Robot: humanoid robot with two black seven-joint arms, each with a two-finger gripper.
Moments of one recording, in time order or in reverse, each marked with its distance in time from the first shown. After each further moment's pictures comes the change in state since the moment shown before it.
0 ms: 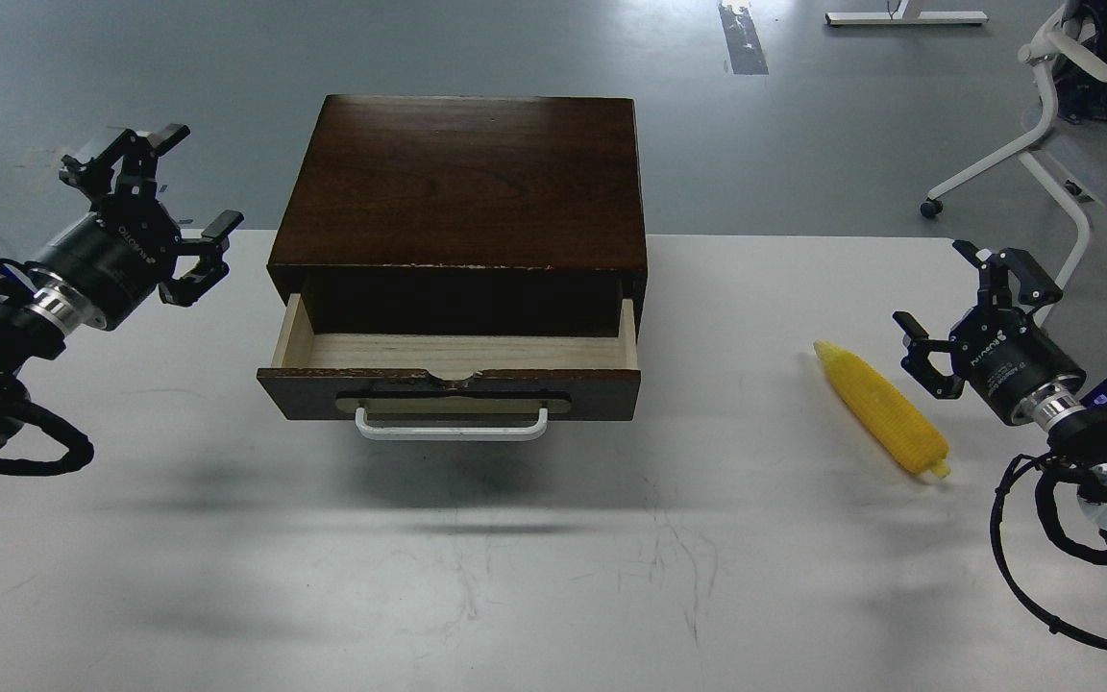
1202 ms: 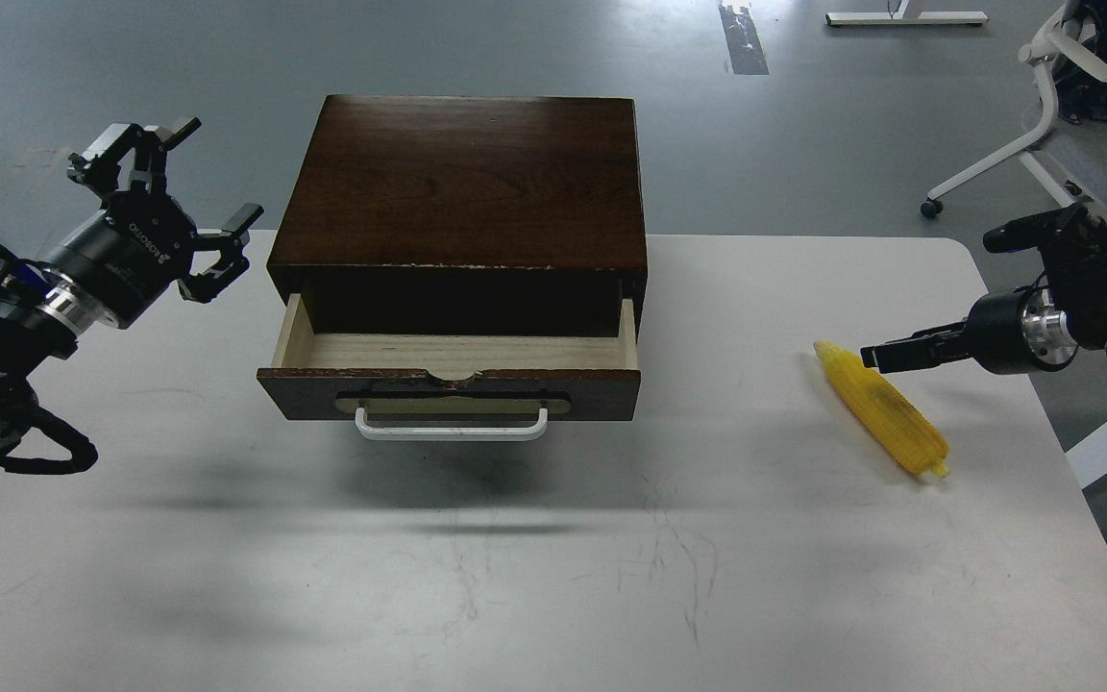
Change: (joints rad) left arm 0.017 -0.011 -0.044 -0.006 0.001 -0.091 0.000; right arm 0.568 -0.045 -0.632 0.007 -1.497 -0.107 0.000
